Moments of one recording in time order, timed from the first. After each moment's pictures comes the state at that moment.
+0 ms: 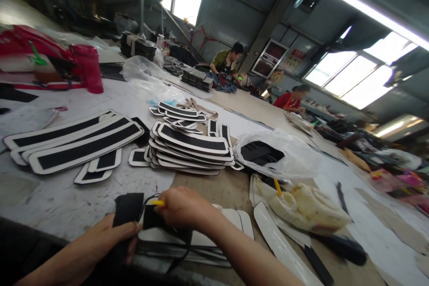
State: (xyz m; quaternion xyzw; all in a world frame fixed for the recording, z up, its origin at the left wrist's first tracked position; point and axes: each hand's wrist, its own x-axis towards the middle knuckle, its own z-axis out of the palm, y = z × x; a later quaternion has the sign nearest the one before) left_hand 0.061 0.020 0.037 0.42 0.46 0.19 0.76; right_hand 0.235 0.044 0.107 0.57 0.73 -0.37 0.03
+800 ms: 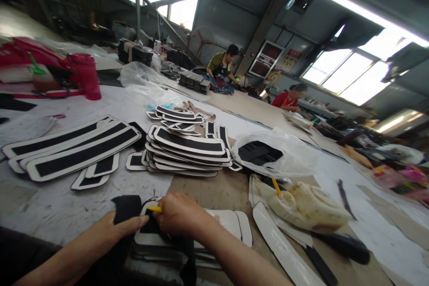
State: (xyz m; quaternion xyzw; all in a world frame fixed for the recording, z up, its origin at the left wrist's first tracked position) left_hand 0.067 0.034 0.046 0.51 0.50 0.20 0.67; right_hand 0.236 0.039 0.085 0.59 0.76 -0.27 0.09
